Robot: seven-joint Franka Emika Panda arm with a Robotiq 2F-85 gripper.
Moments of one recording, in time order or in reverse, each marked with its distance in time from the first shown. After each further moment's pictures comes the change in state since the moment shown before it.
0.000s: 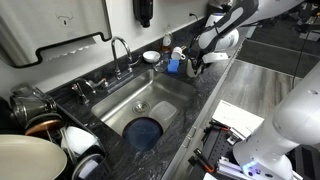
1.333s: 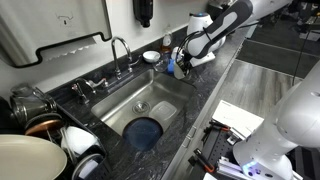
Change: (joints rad) arm 0.115 0.011 0.082 0.024 -0.151 0.004 0.091
